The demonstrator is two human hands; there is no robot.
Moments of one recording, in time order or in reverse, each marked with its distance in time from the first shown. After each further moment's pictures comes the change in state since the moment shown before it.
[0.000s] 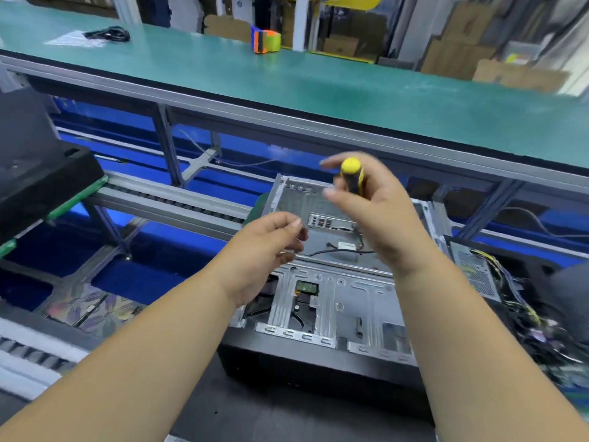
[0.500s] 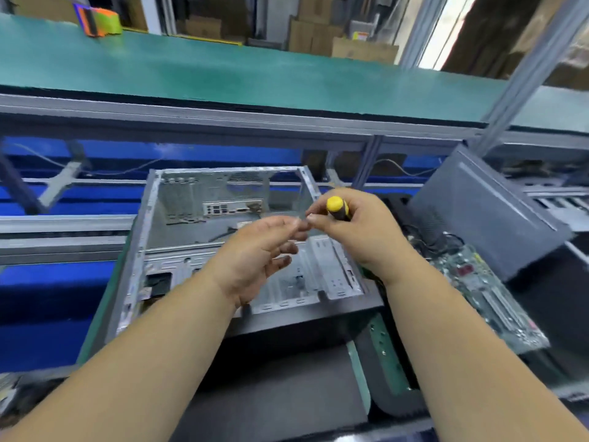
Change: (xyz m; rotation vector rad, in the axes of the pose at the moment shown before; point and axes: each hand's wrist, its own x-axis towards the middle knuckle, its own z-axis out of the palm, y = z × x) left_hand -0.004 -0.019 0.125 -0.107 -0.372 -0.201; right_hand -0.123 -0.012 -0.091 -0.487 0.308 0.240
